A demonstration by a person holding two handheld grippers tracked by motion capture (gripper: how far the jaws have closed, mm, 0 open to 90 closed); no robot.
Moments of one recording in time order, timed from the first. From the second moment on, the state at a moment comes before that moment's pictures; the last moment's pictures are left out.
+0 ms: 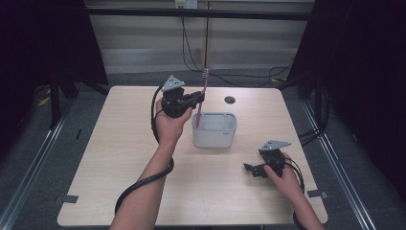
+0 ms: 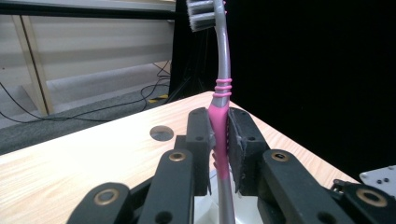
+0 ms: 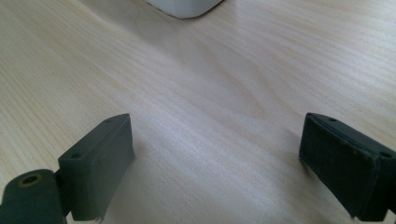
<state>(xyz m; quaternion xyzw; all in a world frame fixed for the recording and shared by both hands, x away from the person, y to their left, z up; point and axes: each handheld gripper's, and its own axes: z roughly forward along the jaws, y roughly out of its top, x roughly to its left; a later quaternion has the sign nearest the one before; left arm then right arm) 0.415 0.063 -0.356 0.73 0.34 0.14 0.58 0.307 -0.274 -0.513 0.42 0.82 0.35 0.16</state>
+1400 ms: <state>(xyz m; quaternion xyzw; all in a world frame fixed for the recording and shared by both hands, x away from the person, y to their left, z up) 0.430 0.063 -0.394 0.72 0.36 0.15 0.57 0.308 -0.273 -0.513 0.42 0.82 0.35 0.16</state>
